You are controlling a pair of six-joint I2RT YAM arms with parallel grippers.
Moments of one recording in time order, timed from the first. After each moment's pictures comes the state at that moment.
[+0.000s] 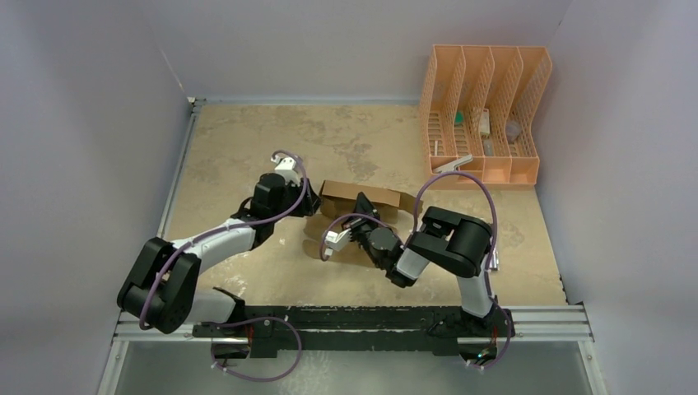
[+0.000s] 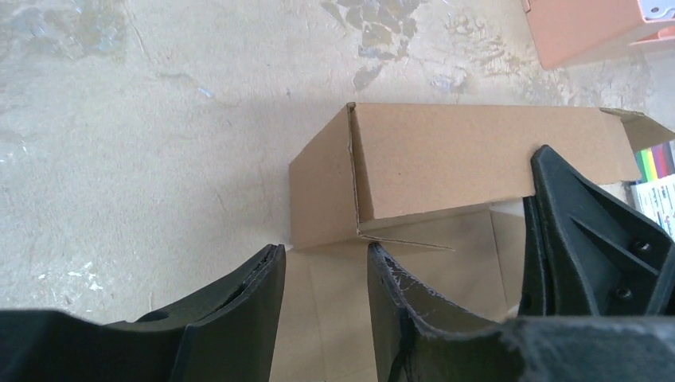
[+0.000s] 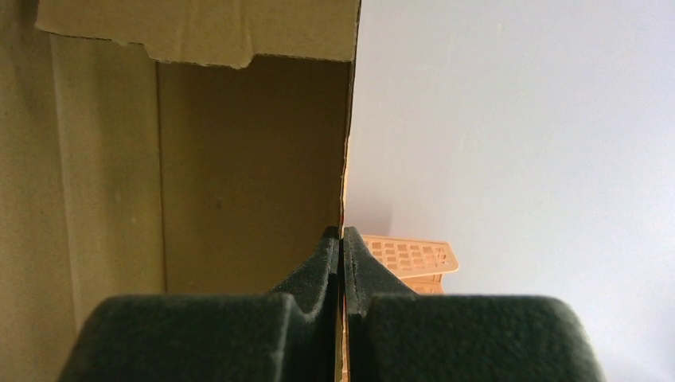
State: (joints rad) left arm -0.44 1.34 0.57 0.26 0.14 -0.43; right arm 1.02 1.99 0.51 1.41 0.53 -1.58
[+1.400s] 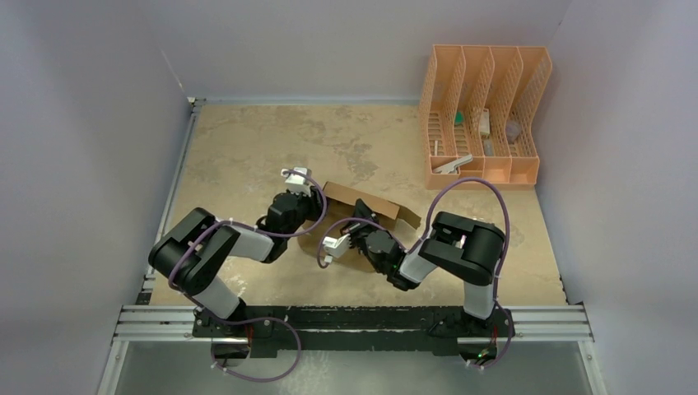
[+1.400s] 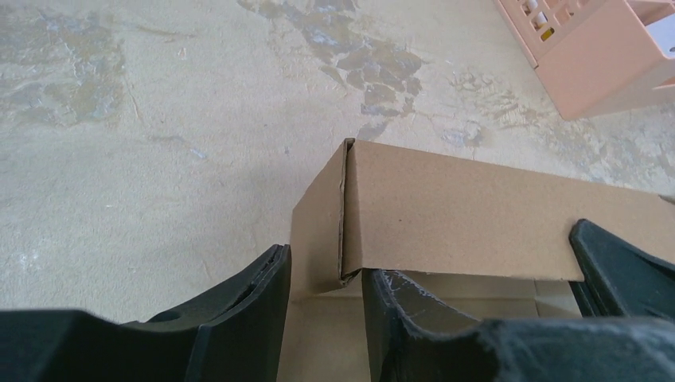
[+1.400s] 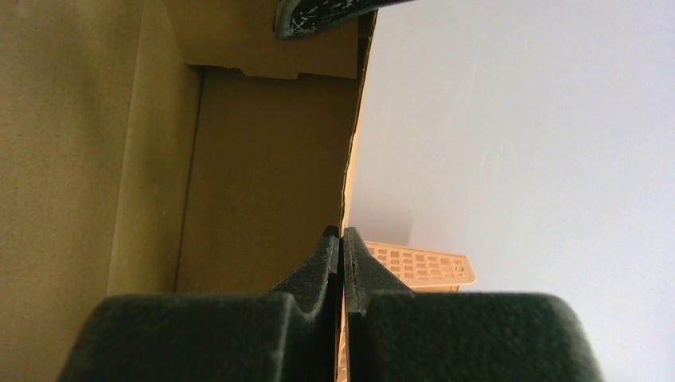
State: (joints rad) left arm -0.57 1.59 0.41 0.90 -0.09 -0.38; right arm 1.07 1.88 0.49 1.24 0.54 -1.50
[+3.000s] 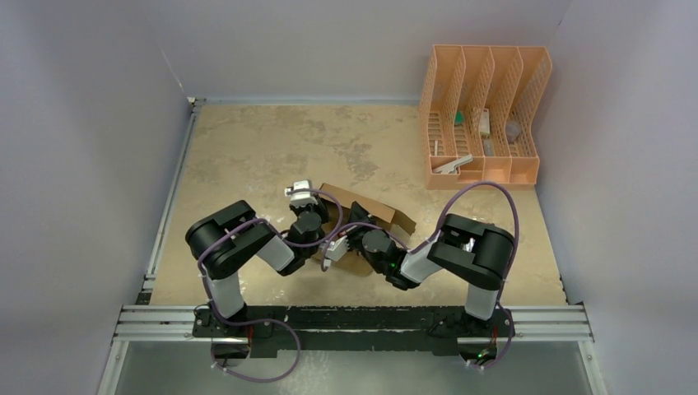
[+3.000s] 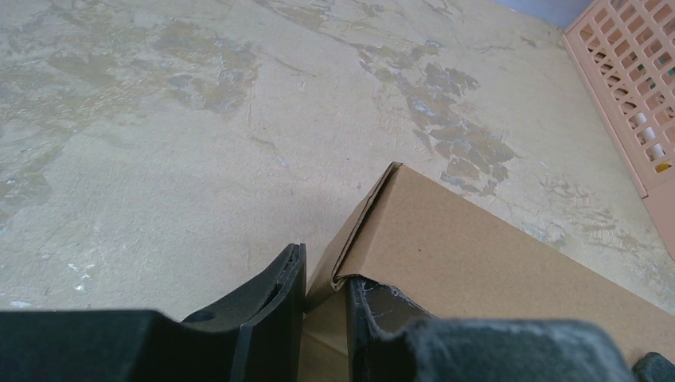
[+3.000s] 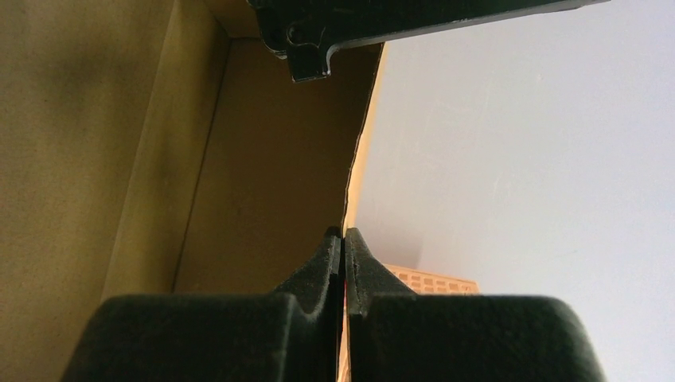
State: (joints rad) left arm -0.81 1.81 0.43 1.19 -0.80 -0.46; right arm 1.09 1.82 0.51 1.09 0.50 -1.45
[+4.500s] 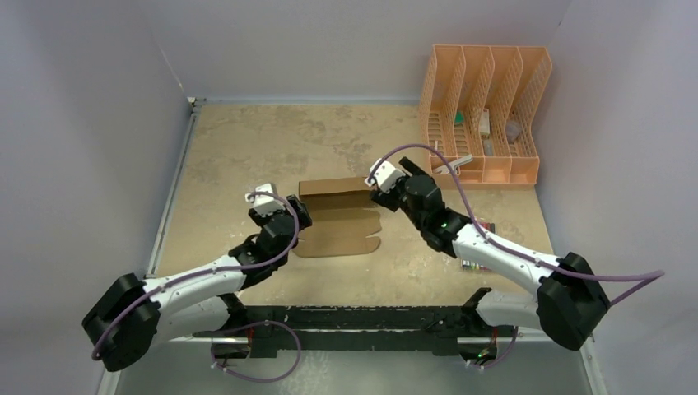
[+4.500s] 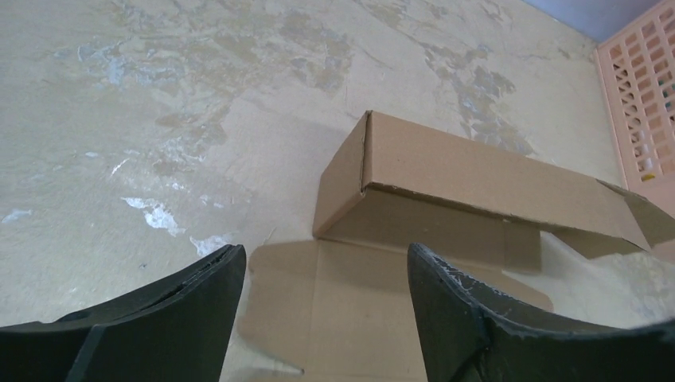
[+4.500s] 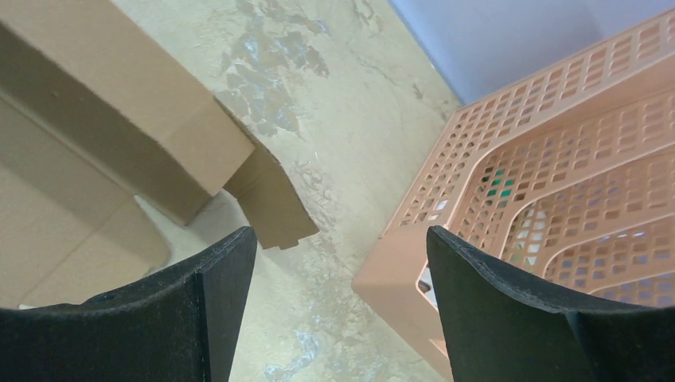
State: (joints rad) left arm -0.81 1.07 0.33 0.34 -0.83 -0.70; right arm 0.75 1.21 0.67 0.21 0.36 -0.56
